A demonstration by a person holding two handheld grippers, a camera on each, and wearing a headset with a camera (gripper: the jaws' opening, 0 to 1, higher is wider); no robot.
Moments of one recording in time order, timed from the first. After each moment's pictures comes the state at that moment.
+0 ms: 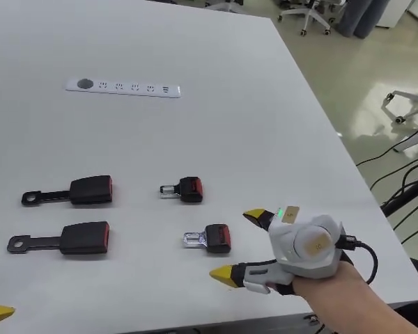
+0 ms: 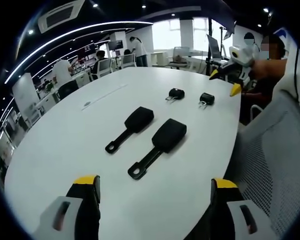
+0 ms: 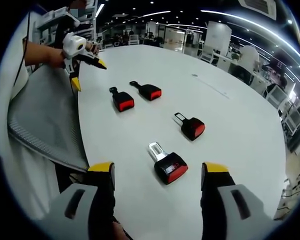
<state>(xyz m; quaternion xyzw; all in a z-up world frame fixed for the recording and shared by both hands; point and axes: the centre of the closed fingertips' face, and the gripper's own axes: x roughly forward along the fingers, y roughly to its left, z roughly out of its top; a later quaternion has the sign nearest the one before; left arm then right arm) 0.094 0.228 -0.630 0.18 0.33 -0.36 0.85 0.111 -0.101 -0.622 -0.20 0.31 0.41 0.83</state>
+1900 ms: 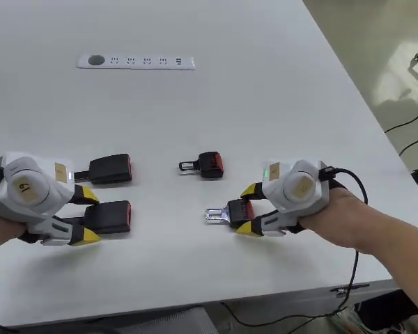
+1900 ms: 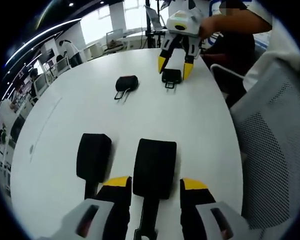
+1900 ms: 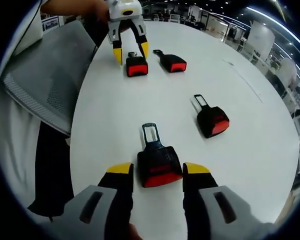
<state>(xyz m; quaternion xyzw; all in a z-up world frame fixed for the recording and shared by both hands) 0.145 0.129 -0.677 0.32 0.35 -0.55 0.68 0.144 -0.101 -0.685 -0.32 0.35 0.52 0.71</state>
